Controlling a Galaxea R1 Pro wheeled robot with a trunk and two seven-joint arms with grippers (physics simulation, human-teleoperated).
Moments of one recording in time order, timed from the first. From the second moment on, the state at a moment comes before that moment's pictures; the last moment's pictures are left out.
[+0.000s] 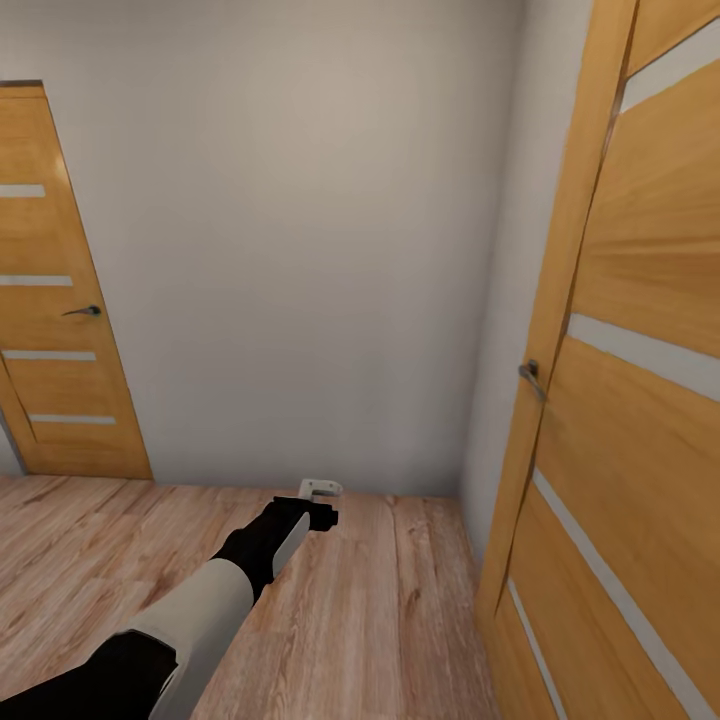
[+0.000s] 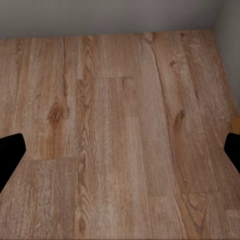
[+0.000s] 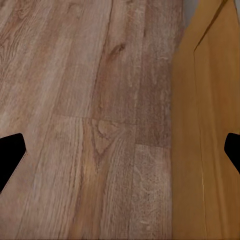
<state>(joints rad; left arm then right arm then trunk) -0.85 -0.17 -0.24 -0.44 0.18 0.47 0.15 -0.01 0.06 0.00 -0.64 0.14 -0.22 -0.08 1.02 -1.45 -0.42</state>
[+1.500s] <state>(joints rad) -0.85 -0.17 -0.24 -0.44 0.18 0.47 0.15 -0.01 0.06 0.00 -0.64 0.14 -0.22 -0.08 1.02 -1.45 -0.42</state>
